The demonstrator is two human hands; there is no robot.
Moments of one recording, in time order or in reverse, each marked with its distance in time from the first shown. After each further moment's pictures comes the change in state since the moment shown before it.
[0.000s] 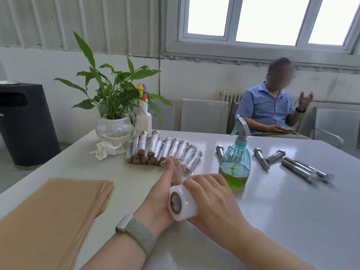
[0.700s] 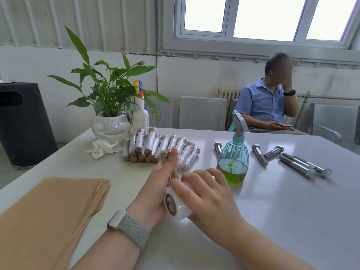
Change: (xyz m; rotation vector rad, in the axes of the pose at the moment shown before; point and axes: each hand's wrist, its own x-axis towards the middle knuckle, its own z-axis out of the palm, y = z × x) left_hand 0.007 0.004 -0.005 -0.044 -0.030 0.224; right_hand -0.002 -0.002 0.004 -0.108 0.107 -0.080
